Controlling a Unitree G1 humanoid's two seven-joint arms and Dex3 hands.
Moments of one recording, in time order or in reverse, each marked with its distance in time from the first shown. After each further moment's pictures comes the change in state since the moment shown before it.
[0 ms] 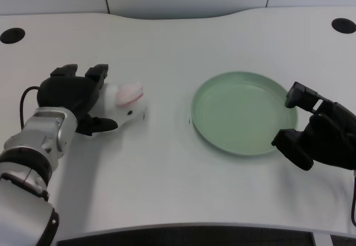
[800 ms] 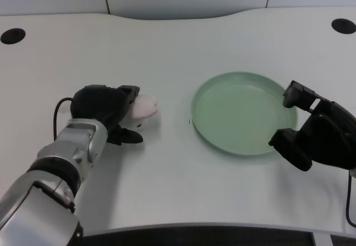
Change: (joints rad) left arm 0.022 -0.105 -0.098 0.001 -0.017 0.013 0.066; right arm 0.000 0.015 -0.004 -0.015 0.019 0.010 0.050
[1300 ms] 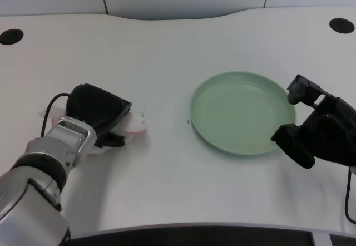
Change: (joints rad) left arm -0.019 0.064 -0.177 0.019 0.146 -0.027 0.072; right arm 0.005 0.007 -0.025 -0.027 0.022 -0.029 0.032
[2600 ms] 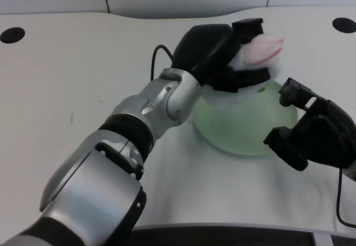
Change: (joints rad) left arm -0.217 -0.332 0.316 -0.027 -0.335 -0.374 -0.040; right arm 0.001 0.029 0.010 -0.004 -0.004 0.027 -0.007
